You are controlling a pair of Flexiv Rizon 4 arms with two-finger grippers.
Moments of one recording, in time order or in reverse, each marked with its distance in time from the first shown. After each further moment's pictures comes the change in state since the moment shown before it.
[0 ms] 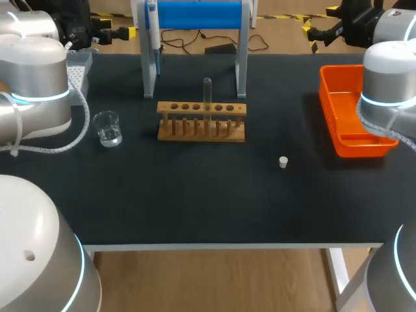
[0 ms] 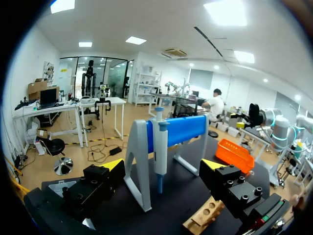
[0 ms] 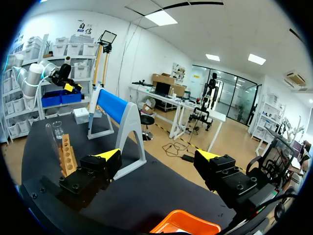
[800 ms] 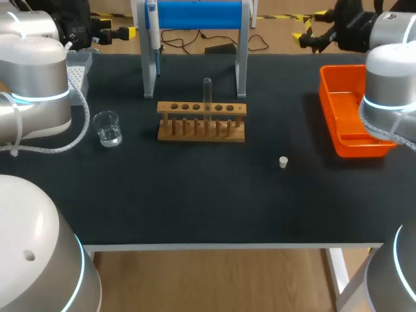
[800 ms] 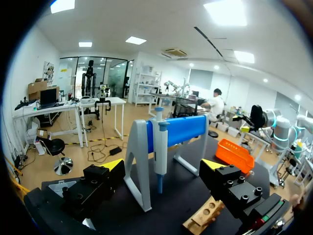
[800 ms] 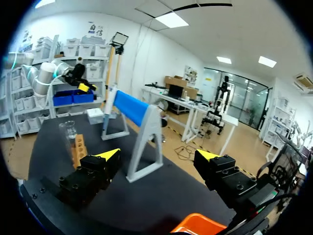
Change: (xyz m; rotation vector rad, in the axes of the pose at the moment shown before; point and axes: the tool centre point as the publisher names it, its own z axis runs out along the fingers) left arm 0.000 0.000 0.000 0.000 0.000 0.000; right arm 0.052 0.004 0.000 -0.028 0.158 -0.028
